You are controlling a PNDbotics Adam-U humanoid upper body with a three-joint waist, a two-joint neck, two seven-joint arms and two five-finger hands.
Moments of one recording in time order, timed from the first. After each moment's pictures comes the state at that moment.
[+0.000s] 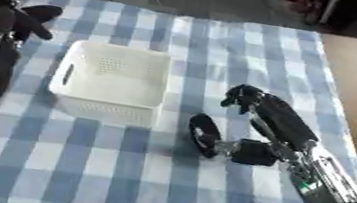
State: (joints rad) left arm -0.20 0.14 -0.07 -1.90 -0.08 -0.22 -0.13; right arm -0.29 -0.55 0.36 -1.69 0.80 -0.07 0.12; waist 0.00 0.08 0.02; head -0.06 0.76
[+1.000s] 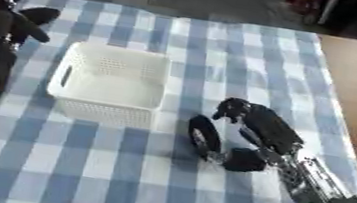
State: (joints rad) left arm -0.20 0.14 -0.07 -1.90 -0.08 -0.22 -0.14; right arm -0.31 -0.53 0.41 -1.60 0.87 -0.12 0.14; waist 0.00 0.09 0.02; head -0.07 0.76
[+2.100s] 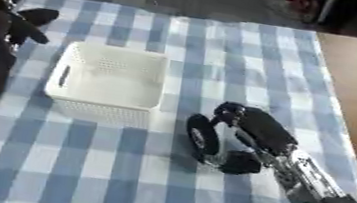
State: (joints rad) left arm -0.20 0.14 -0.07 -1.90 -0.07 -0.22 -0.14; right arm -0.32 -0.53 0.41 -1.58 0.88 -0.13 0.13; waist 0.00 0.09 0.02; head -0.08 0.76
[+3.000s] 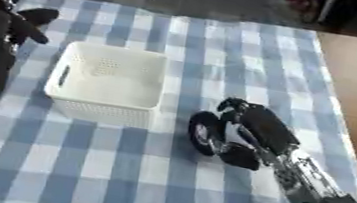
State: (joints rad) left arm -0.21 0.14 -0.07 -1.90 -0.07 -0.22 -0.14; right arm -0.32 -0.53 0.41 -1.58 0.89 -0.10 0.05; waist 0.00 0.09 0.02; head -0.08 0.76
